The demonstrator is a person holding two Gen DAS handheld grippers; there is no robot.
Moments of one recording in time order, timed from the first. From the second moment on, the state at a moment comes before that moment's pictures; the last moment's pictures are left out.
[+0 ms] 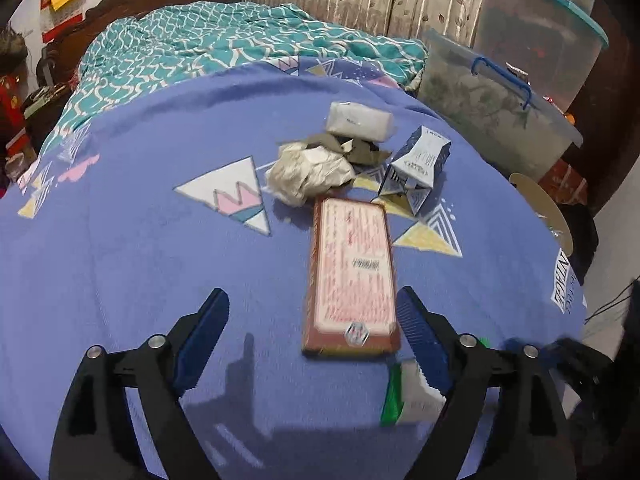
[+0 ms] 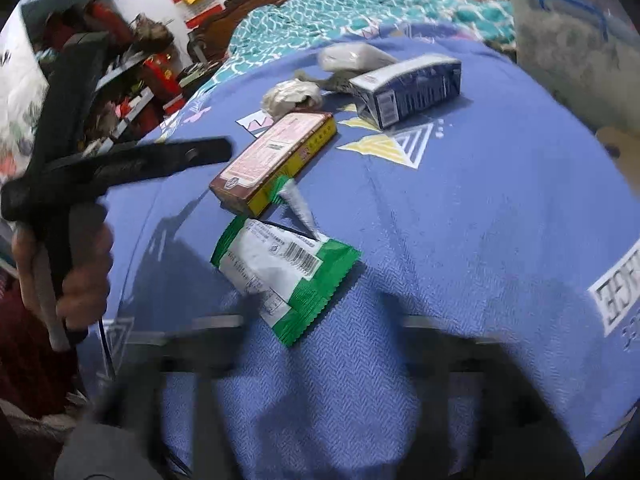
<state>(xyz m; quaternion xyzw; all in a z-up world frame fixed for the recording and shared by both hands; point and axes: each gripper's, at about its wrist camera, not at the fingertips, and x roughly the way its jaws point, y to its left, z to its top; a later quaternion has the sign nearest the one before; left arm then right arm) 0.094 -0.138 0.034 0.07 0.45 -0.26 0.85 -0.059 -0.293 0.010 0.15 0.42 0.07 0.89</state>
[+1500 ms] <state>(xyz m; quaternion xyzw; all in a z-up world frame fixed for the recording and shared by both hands) -0.012 -0.084 0.000 0.14 0.47 -0.21 0.85 -0.060 -0.278 -0.001 0.02 0.43 0.03 0.90</state>
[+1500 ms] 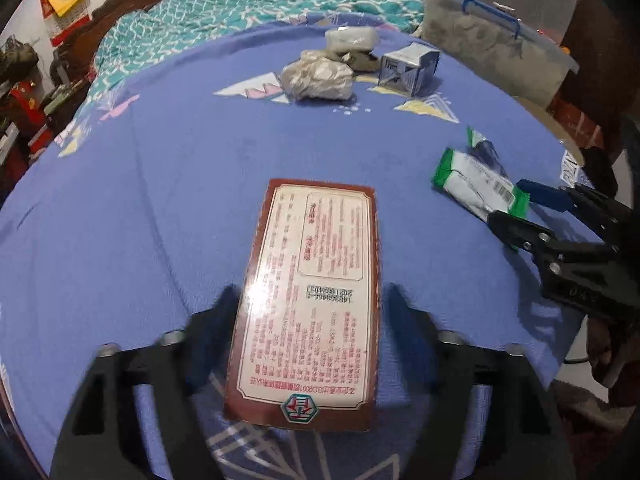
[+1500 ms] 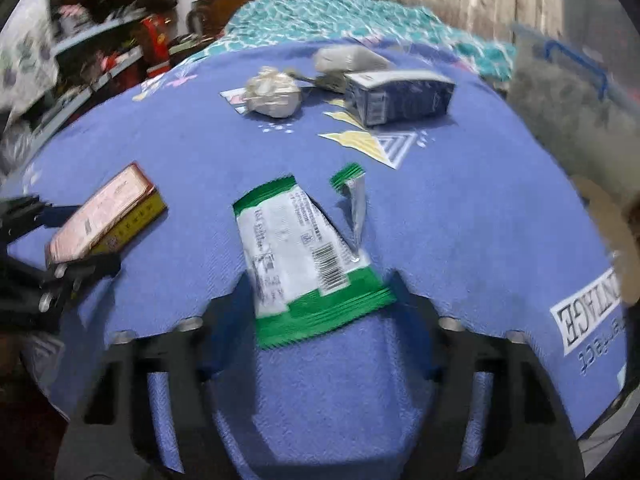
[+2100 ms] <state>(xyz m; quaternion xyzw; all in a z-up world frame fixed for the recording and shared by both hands) -0.006 -0.202 0.018 0.14 0.47 -0.34 0.80 -0.099 -0.368 0.007 0.18 0.36 -0.01 0.92</state>
